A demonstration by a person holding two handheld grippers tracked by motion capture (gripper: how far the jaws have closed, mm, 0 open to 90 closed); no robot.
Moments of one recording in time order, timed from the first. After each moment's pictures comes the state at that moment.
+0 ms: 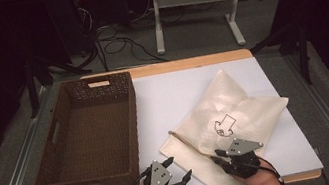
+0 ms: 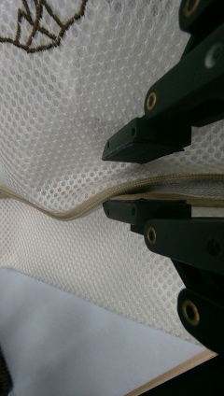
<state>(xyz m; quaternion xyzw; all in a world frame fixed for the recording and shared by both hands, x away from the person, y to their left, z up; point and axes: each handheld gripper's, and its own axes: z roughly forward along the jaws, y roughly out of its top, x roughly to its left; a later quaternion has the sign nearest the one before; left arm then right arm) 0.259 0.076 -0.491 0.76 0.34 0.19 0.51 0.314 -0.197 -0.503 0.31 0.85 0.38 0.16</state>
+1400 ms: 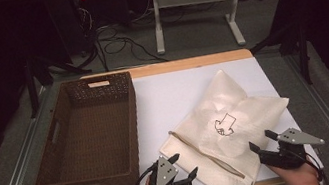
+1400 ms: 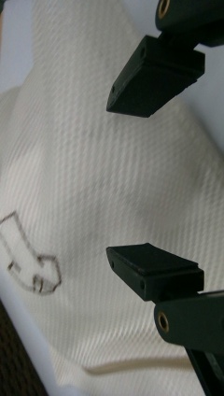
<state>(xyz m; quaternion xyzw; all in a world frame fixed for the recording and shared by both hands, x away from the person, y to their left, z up) 0.269 0.061 -0.488 0.77 0.33 0.18 0.52 0.306 -0.302 -0.480 0.46 0.74 0.42 0.25</state>
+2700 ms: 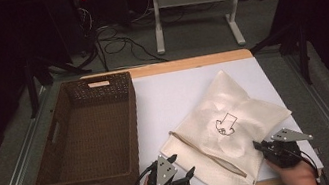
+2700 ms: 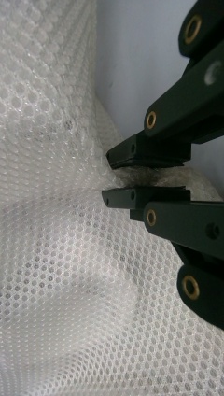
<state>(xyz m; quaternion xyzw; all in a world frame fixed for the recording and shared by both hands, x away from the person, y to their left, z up) 0.273 0.064 -0.495 0.78 0.35 0.18 0.49 0.320 -0.308 -0.505 0.47 0.78 0.37 0.21</state>
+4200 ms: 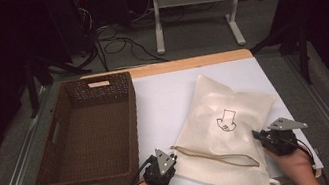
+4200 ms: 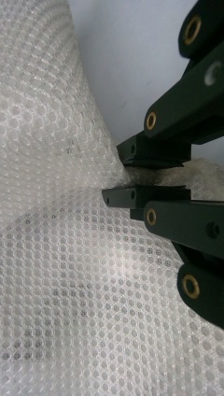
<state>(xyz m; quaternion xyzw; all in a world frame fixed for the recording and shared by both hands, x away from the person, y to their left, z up) 0.300 0.073 -0.521 0.80 0.40 0.23 0.40 0.354 -0.308 -0.501 0.46 0.78 0.35 0.23</state>
